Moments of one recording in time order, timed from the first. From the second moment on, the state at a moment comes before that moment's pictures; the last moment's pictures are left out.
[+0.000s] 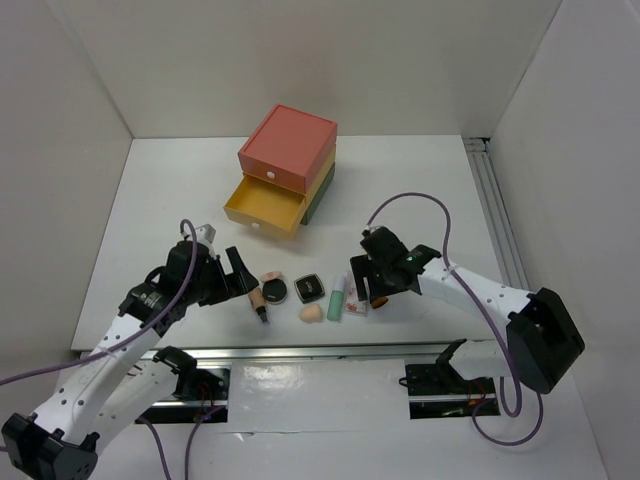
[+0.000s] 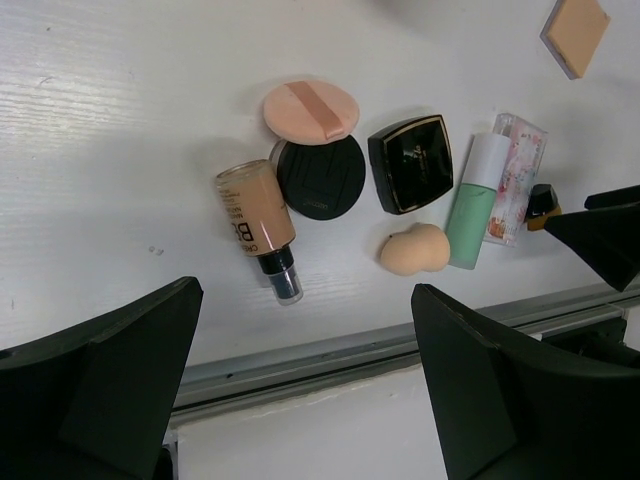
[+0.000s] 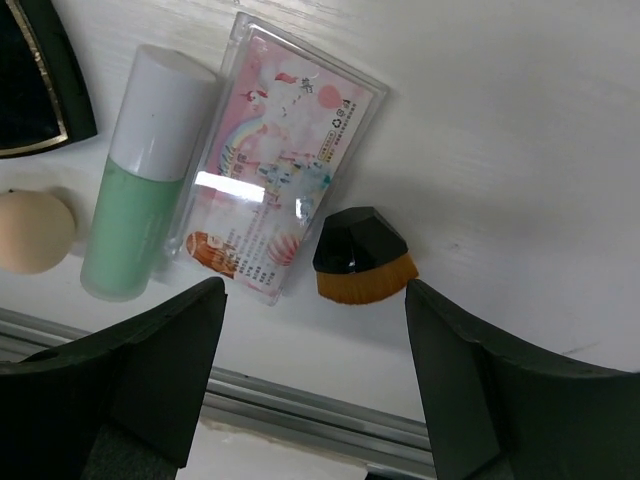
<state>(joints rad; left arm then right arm) -0.42 0.72 0.67 -0.71 0.04 -0.72 0.68 1.28 0.78 -0.60 0.10 0.44</state>
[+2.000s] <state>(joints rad) -0.42 0.75 0.72 -0.72 0.04 -0.67 0.91 2.07 1.79 -0.32 0.26 0.18</state>
